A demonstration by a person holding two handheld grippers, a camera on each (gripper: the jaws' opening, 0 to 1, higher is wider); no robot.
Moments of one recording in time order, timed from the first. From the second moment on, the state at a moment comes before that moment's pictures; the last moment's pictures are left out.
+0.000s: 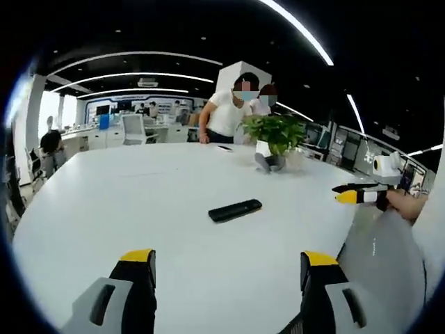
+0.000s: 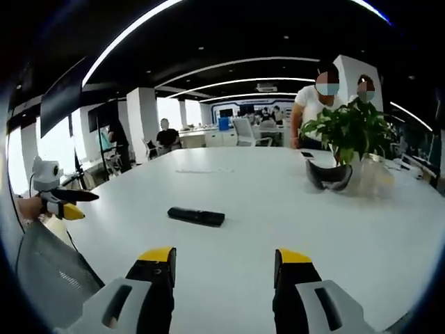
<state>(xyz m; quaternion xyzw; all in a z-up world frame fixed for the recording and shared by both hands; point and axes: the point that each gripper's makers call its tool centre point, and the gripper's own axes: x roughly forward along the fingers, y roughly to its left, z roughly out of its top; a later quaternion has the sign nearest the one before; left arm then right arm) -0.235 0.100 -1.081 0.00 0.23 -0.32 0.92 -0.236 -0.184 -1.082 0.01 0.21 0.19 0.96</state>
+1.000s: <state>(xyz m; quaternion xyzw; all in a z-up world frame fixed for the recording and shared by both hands) -0.126 0.039 -1.119 0.12 0.32 -0.47 0.81 -0.231 -0.199 -1.058 0.00 0.16 0.14 0.98</state>
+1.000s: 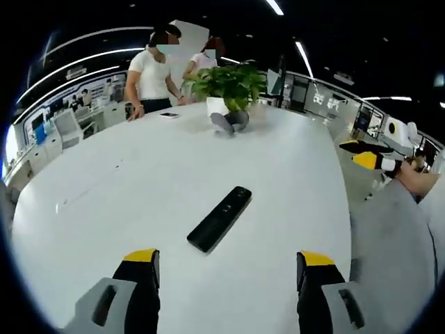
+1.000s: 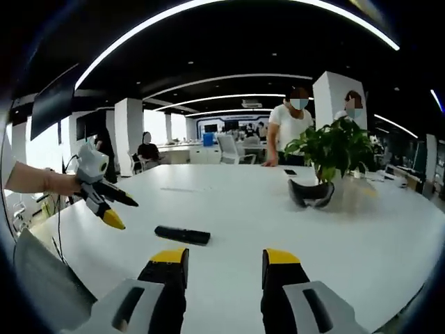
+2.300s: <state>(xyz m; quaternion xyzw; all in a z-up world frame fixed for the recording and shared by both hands) -0.077 -0.004 -1.189 0.22 0.41 -0.52 0.72 -0.235 -0.202 -1.061 0.02 0.17 0.14 0.98</state>
